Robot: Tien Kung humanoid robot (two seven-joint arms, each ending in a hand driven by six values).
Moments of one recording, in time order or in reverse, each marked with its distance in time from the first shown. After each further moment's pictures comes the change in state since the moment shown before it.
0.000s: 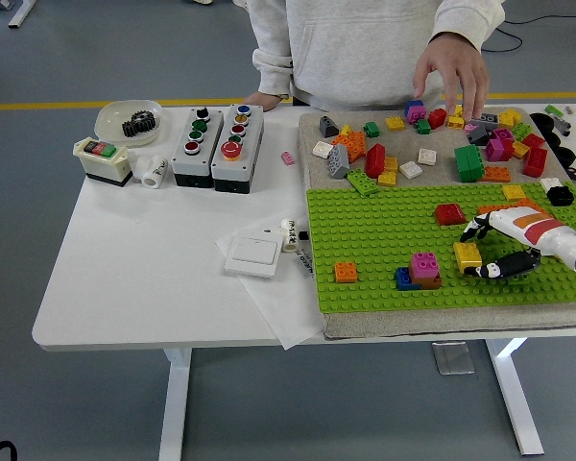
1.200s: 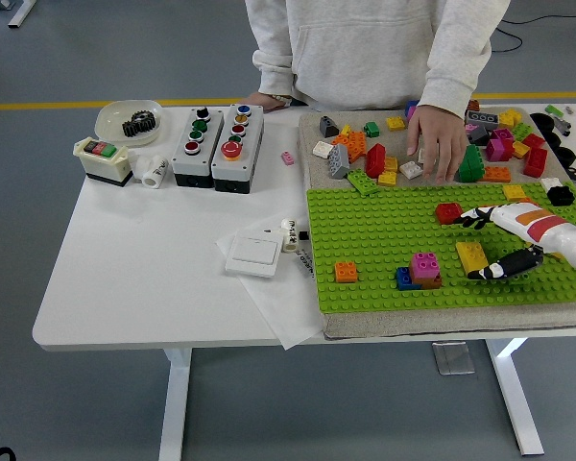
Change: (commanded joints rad) left arm 0.016 -0.001 -0.009 0.002 0.016 -0.003 -0.003; right arm -0.040 -0.039 0.109 0.091 -0.048 0.014 0.000
